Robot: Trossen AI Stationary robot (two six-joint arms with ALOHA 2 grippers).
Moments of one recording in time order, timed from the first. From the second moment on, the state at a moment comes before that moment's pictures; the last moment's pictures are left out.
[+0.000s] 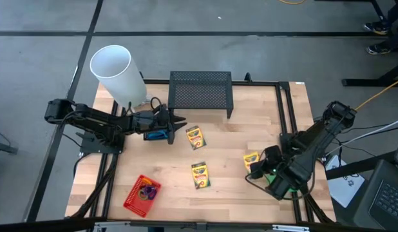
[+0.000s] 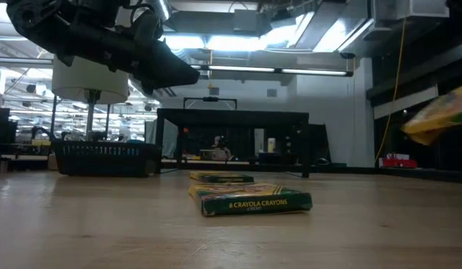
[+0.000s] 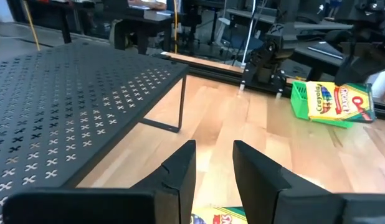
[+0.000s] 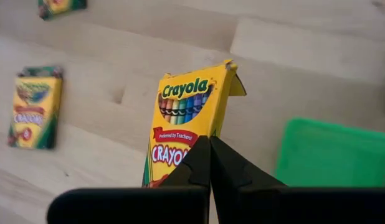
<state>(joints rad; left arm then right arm) 0.02 1.19 0.41 0.65 -0.21 -0.16 0.90 1.44 1.07 -1.26 0.47 2.22</state>
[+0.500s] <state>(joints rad) 0.02 1.19 0.41 0.65 -0.20 -0.16 0.96 1.43 1.13 -1.46 0.45 2.24</state>
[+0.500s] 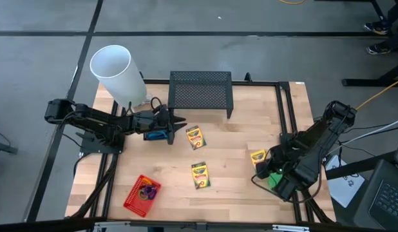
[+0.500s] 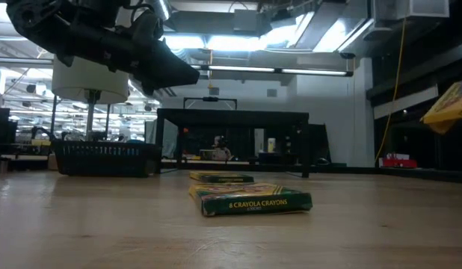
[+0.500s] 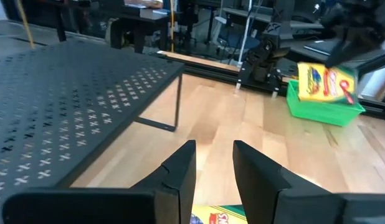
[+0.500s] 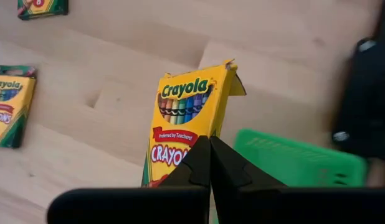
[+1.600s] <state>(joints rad) 0.02 1.19 0.41 0.64 -0.15 -0.13 1.06 1.61 1.20 -1.57 0.11 2.25</state>
